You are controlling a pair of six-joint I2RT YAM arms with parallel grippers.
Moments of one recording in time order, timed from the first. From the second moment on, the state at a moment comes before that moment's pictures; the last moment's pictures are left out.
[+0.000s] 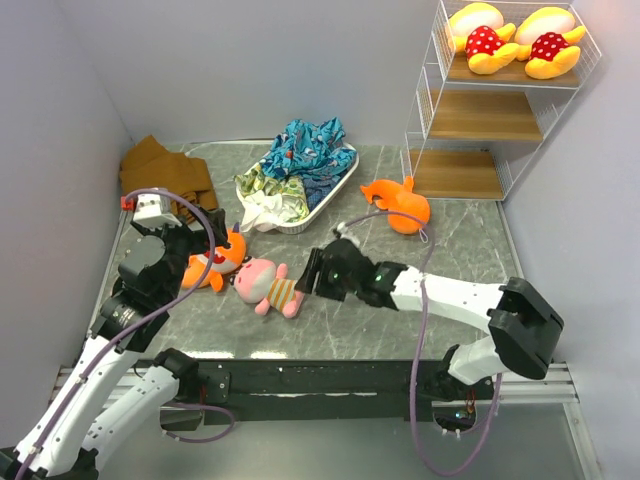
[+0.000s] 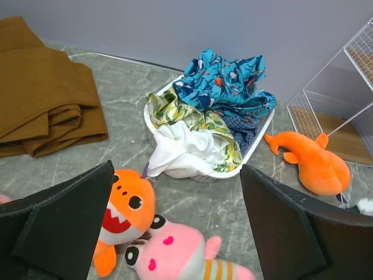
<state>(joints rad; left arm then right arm) -0.47 0.62 0.82 -0.27 -0.40 -0.38 0.93 1.41 0.86 -0.19 0.06 1.04</state>
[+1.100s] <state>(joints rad) -0.47 0.61 0.82 -0.27 -0.35 -0.36 1.07 1.56 0.83 -0.05 0.28 1.17</state>
